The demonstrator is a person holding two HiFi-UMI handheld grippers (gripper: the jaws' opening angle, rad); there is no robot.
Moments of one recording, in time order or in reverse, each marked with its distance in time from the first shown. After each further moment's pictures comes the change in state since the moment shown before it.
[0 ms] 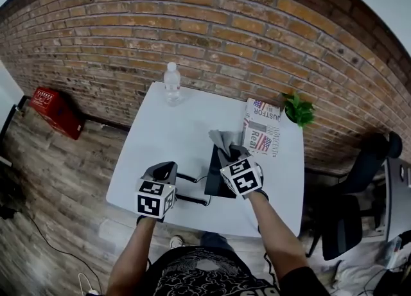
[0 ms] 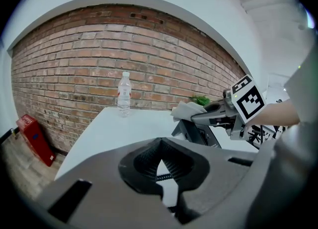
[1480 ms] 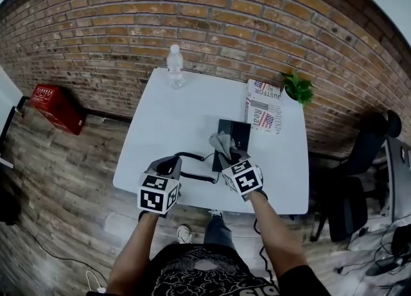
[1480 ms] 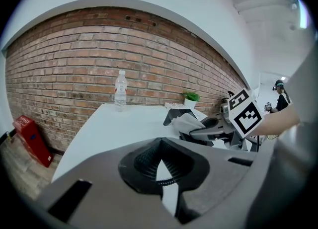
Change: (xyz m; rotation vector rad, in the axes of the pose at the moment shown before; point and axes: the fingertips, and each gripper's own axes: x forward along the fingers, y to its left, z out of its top) left arm -0.045 -0.015 -0.040 0.039 0.015 -0.062; right arm -0.021 0.078 -0.066 0.106 0.078 0.033
